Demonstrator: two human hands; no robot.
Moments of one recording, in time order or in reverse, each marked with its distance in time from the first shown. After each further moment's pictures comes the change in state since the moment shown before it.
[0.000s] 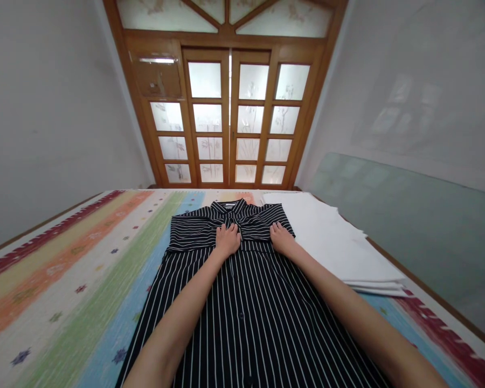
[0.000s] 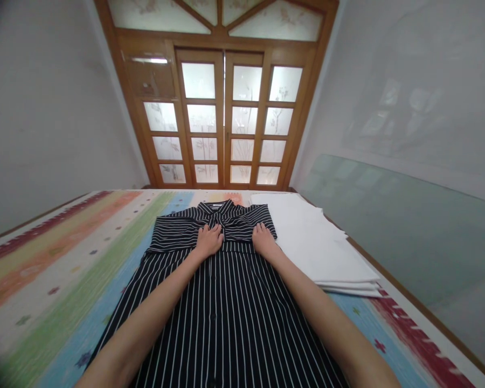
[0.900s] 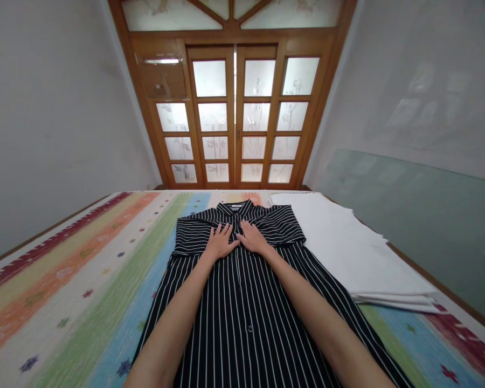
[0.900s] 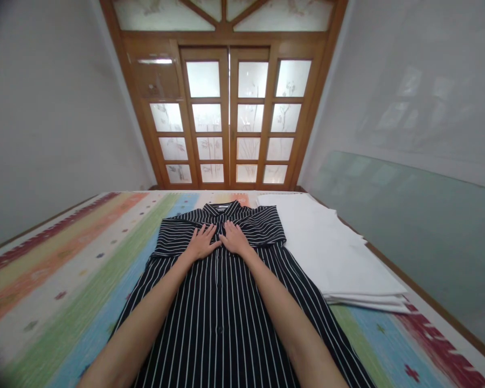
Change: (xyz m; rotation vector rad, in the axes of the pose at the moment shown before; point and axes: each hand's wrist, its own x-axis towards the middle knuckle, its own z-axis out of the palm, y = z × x) left_hand 0.001 -0.057 -0.004 0.086 -0.198 0.010; right_hand 0.065 -0.096 0.003 0.471 0.085 -0.192
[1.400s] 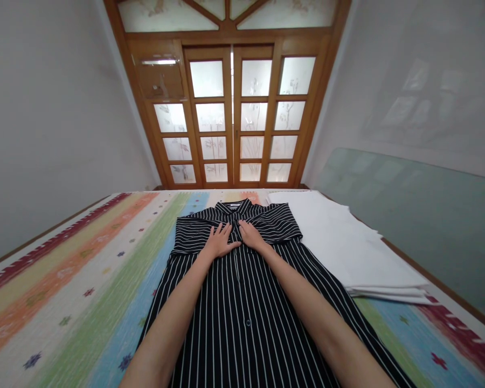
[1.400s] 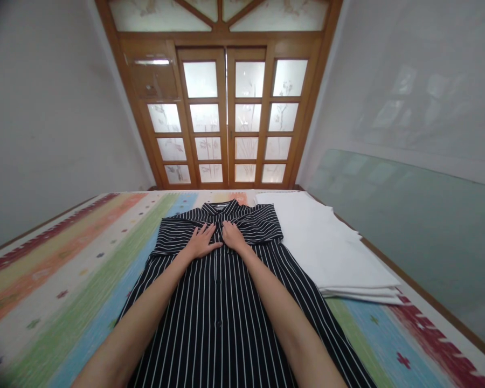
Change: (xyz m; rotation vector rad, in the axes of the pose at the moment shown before) left_hand -0.003 -0.001 -0.003 0.004 -0.044 0.079; right_hand 0.008 -0.001 0.002 0.151 0.098 0.063
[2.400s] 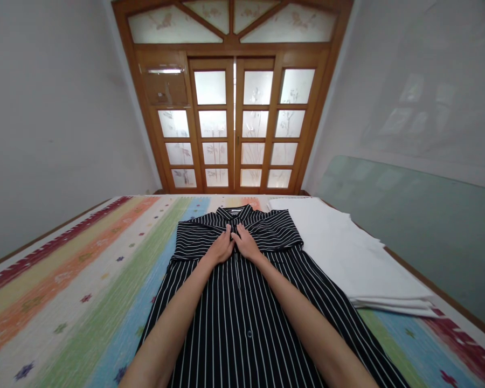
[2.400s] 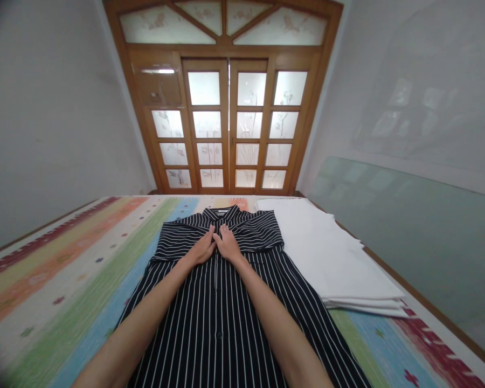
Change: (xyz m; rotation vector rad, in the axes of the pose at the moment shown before) left_hand 0.008 -0.004 0.011 -0.163 0.203 0.140; right_hand -0.011 -0.029 0.004 0.250 0.095 0.064
